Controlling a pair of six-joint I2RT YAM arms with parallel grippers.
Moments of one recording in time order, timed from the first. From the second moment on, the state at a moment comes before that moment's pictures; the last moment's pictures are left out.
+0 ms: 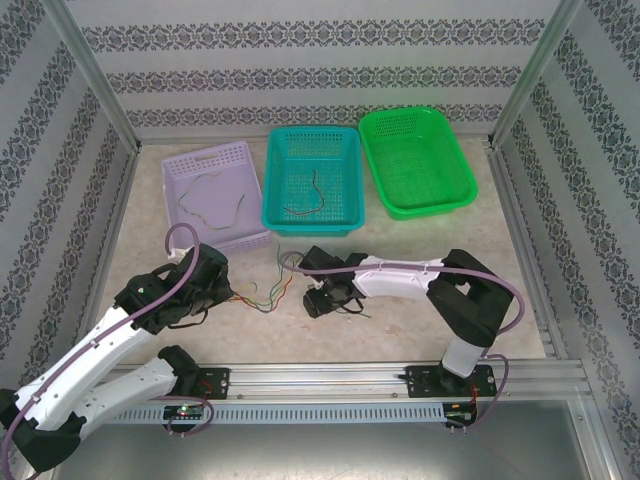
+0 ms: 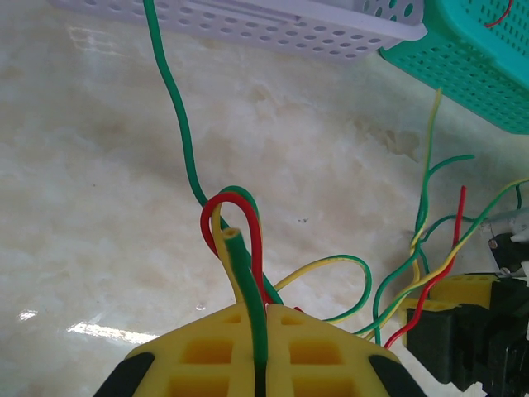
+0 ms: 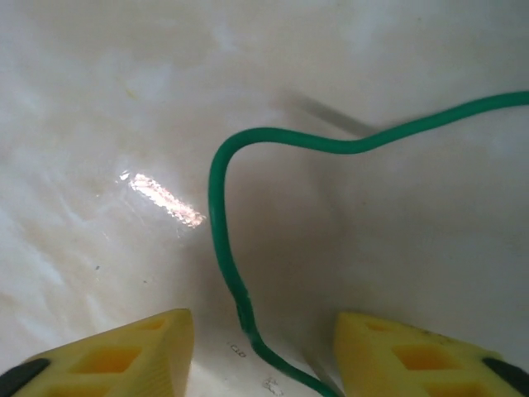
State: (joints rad) left arm -0.66 0.79 0.88 -1.13 -0.24 -1.05; right arm 0.95 1.74 0.98 -0.52 -0.09 0.46
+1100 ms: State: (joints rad) left arm -0.73 1.37 0.86 -0.42 0.05 -1.11; right arm 0.38 1.01 1.07 -0.61 -0.13 0.30
